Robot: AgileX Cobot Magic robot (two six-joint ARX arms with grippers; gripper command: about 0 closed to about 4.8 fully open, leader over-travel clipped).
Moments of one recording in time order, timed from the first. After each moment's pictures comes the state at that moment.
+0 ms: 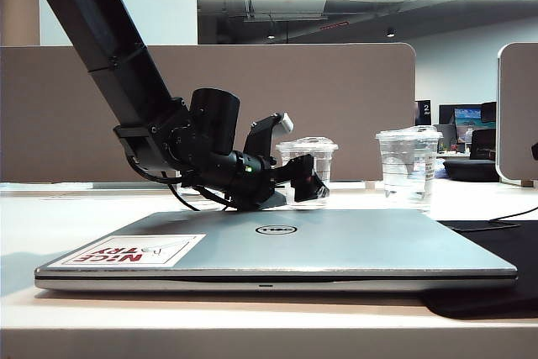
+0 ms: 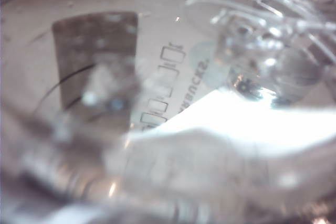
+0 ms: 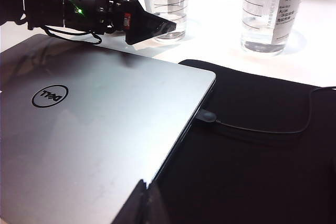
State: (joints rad) left arm -0.48 2.39 1.52 0.61 0.38 -0.09; right arm 0.36 0.22 0.01 -0.02 -0.02 0.03
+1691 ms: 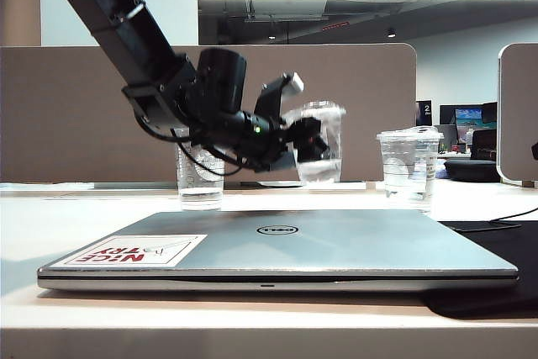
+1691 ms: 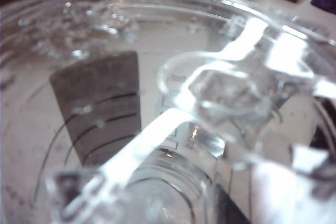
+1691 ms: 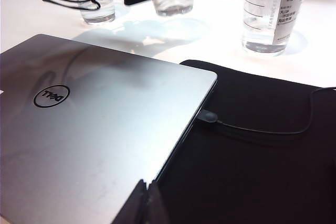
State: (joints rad) left arm -0.50 2.30 1.58 0.51 0.43 -0.05; right arm 0.36 0.22 0.01 -0.02 -0.02 0.03
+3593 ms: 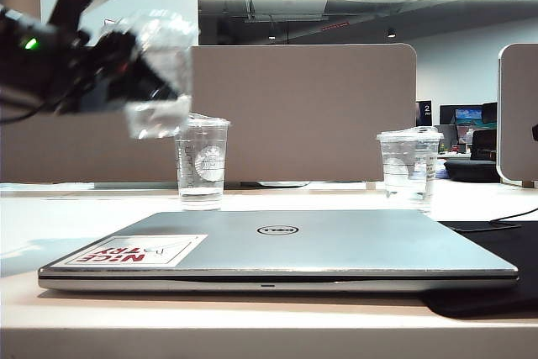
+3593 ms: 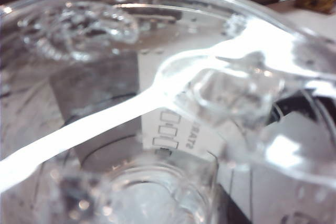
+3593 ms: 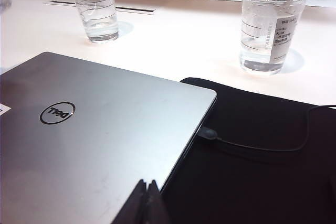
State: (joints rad) left arm -0.29 1.37 0.49 0.75 0.38 0.05; right arm 0.36 0.16 0.01 -0.02 -0.02 0.03
